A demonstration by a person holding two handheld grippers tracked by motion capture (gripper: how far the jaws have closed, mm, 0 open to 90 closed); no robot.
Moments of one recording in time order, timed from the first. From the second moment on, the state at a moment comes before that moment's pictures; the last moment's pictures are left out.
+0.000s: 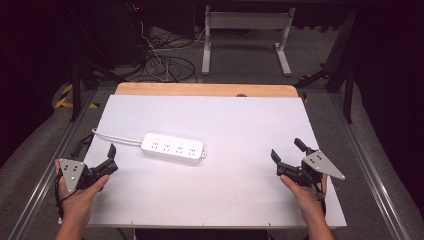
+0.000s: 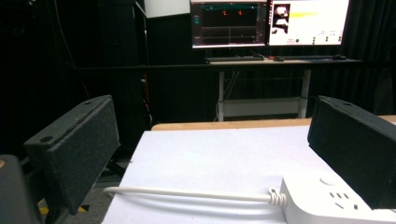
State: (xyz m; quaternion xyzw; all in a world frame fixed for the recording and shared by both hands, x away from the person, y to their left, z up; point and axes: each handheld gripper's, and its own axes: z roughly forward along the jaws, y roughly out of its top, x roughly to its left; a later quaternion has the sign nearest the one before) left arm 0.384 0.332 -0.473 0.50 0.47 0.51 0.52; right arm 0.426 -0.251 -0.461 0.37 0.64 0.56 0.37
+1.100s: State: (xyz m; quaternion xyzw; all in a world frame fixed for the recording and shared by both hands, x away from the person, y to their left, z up) left arm 0.384 0.326 -0.460 0.50 0.45 0.53 0.52; right arm 0.425 -0.253 -0.461 0.37 0.64 0.56 0.37
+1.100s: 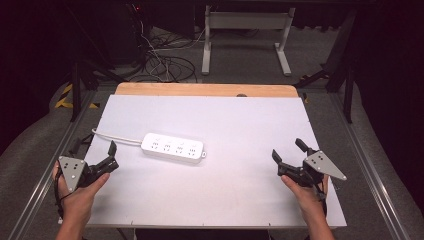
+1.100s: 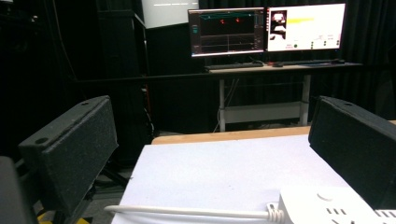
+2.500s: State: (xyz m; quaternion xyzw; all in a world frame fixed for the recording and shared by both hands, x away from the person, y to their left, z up) left arm 0.401 0.314 -0.436 0.62 0.48 0.39 0.49; right arm 0.425 -0.252 -0.463 0.37 0.65 0.55 0.37
